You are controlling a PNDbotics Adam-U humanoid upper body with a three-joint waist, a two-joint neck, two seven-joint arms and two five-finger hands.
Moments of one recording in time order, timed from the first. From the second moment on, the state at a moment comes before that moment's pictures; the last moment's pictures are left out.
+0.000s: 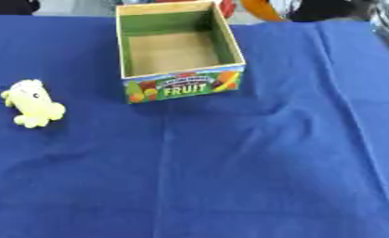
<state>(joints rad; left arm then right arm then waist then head) -0.27 0.48 0.06 -1.98 -0.28 -0.06 0.55 -1.01 -0.72 0.29 -1.57 0.45 0.17 0.23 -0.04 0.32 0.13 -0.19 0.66</state>
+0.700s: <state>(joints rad) -0.42 0.65 -0.04 -1.98 -0.76 0.13 0.06 -1.17 -0.44 0.28 -1.13 0.63 0.11 0.20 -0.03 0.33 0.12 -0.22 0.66</state>
